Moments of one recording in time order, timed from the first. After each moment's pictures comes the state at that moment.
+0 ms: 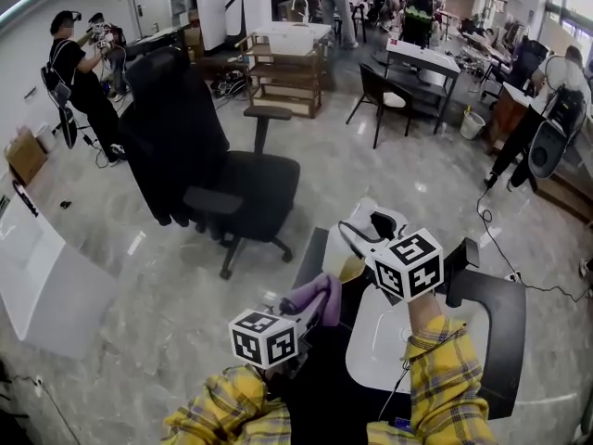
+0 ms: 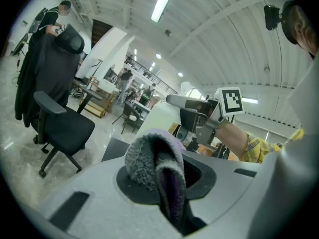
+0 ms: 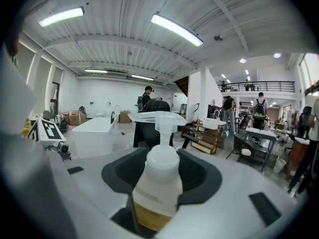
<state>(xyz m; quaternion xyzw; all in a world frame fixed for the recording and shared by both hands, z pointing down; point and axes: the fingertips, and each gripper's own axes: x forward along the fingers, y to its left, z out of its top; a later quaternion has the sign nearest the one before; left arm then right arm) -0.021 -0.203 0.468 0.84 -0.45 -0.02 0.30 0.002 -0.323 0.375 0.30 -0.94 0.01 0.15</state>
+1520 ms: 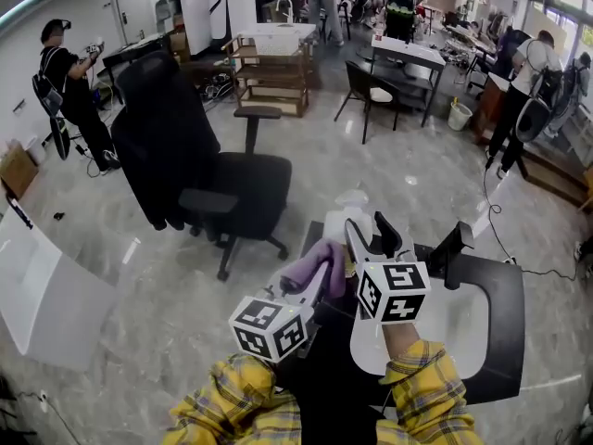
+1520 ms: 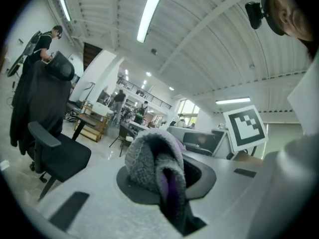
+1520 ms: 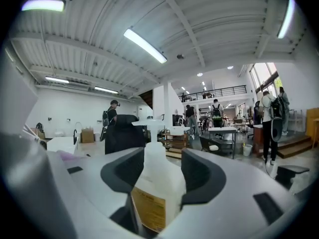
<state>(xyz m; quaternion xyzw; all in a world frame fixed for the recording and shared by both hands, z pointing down) -0.028 -0.212 0.397 0.86 -0.48 -0.07 0.18 0.037 -0.289 0.362 0.50 -0.86 0.05 0.05</state>
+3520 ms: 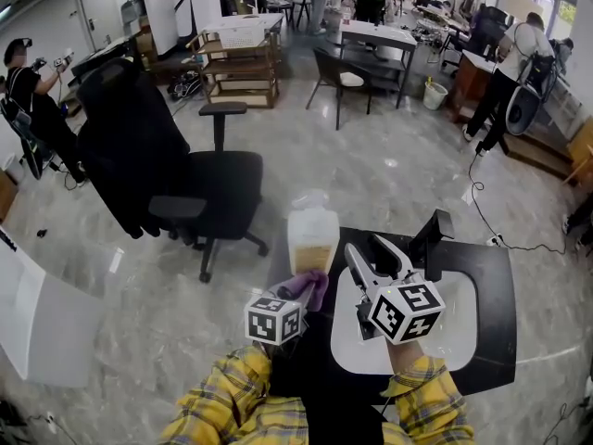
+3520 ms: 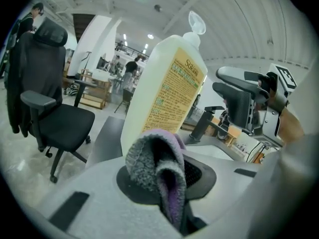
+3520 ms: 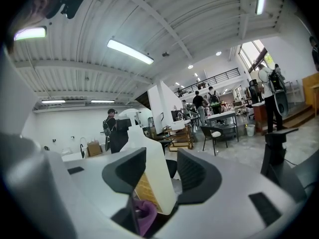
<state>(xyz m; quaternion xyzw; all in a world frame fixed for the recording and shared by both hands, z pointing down) 0.020 -0.242 0.569 0.84 -0.44 0.11 0.30 0.107 -0.275 0.408 0.48 -0.87 0.14 0.00</state>
